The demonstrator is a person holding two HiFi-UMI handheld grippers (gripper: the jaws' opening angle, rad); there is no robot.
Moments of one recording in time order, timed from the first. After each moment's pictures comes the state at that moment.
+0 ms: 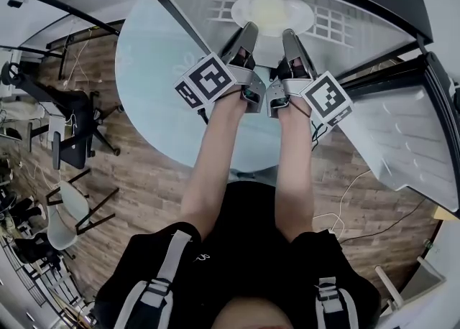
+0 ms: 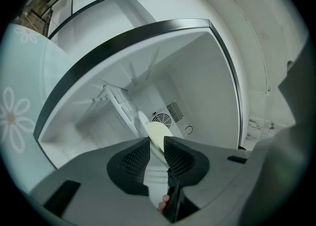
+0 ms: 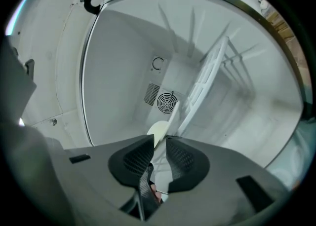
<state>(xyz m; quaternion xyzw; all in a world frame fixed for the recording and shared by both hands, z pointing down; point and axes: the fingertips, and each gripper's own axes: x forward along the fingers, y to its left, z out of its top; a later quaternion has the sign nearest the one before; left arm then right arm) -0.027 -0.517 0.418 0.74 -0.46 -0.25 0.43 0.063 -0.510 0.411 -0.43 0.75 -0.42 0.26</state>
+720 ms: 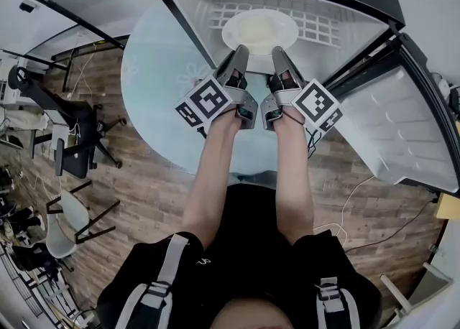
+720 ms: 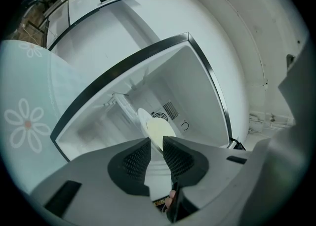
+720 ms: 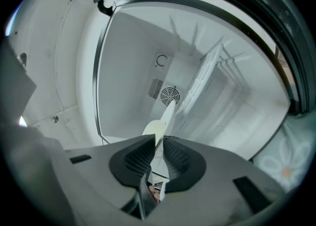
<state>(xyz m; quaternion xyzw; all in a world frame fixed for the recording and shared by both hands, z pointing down) -0.032 -0.468 0.418 0.74 -0.49 -0.24 0.40 0.058 -0.471 0.411 -0.42 0.76 -0.44 0.23</state>
